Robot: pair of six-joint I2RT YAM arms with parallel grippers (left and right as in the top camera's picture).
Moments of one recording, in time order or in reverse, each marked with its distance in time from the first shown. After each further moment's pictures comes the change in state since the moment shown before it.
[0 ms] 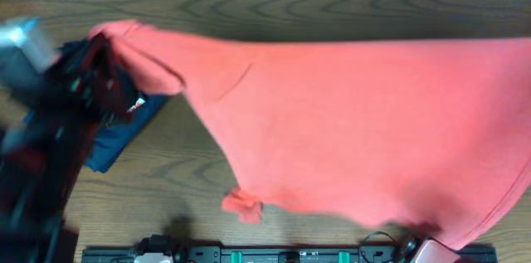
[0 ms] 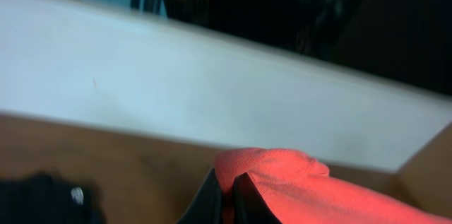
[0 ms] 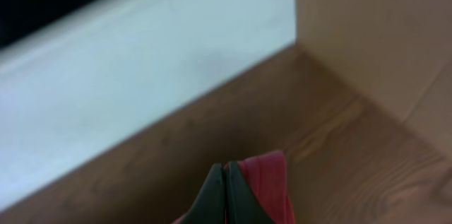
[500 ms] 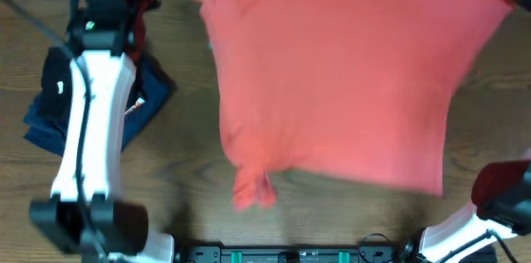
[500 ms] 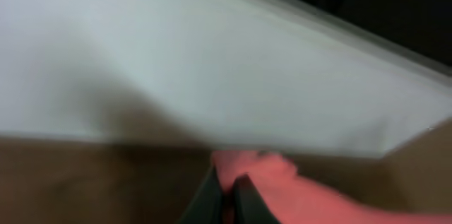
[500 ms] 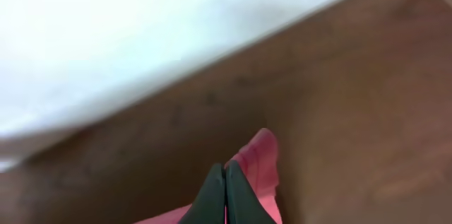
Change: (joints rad) left arm 0.018 0.685 0.001 0.639 0.240 -0.119; right arm 0.163 0.505 -0.003 0.308 -0.064 0.027
